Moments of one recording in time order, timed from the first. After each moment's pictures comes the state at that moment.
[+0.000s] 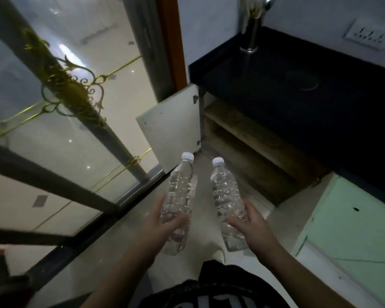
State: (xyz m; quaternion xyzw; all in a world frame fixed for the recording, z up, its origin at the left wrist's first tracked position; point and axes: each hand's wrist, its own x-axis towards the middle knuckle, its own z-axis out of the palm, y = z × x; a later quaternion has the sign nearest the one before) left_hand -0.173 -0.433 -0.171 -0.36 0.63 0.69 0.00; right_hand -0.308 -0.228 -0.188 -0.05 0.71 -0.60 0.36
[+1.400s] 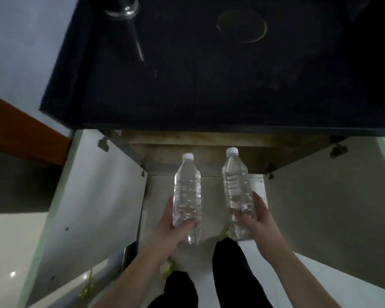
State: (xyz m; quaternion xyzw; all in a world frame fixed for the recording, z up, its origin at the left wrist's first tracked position) left_hand -0.555 -0.649 -0.418 -0.14 0.68 0.63 0.35; right_hand -0.514 -0.408 -0.388 0.28 0.66 -0.68 0.15
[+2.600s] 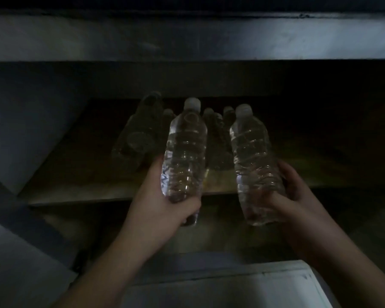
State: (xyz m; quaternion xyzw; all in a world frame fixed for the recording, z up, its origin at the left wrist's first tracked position) left_hand -0.766 -0.558 -0.611 0.17 0.79 0.59 0.04; right_hand -0.689 -0.345 -0.599 0.15 0.67 -0.72 -0.07
